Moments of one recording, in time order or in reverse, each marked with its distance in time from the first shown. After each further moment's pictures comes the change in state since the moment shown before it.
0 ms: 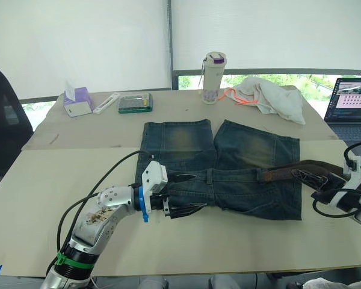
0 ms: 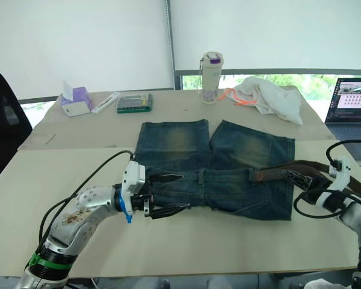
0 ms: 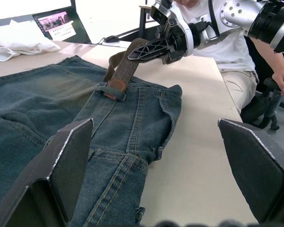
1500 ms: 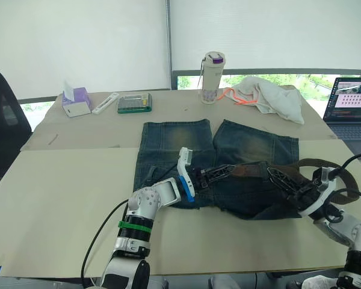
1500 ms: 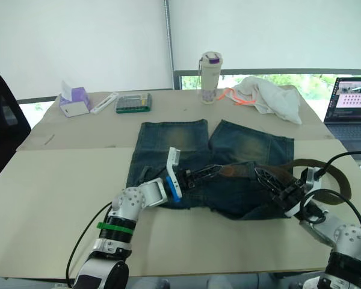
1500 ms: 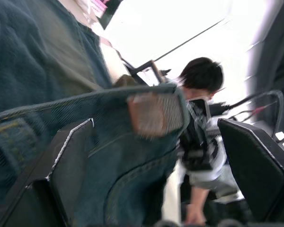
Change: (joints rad) left arm -0.308 -0.570 0.227 0.614 -0.319 0.543 0.358; right arm -0.008 0.276 -0.144 -0.031 0.400 0.391 -0.024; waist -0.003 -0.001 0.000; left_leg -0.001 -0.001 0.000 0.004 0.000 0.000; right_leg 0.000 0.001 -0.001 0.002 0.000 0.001
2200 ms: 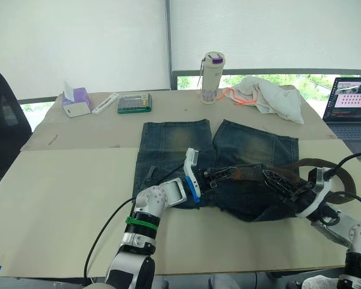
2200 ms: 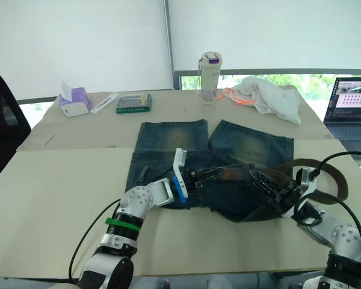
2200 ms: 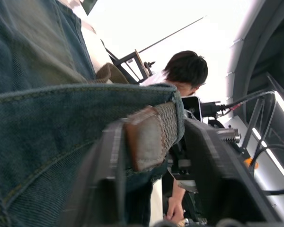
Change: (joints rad) left arm -0.035 -0.030 0.001 0.088 0.042 -0.069 -0.032; right arm 0.035 -0.011 0.050 -0.063 -0.006 -0.024 0.020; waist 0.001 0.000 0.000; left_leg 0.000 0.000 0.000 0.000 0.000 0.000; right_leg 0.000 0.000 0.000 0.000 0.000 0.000
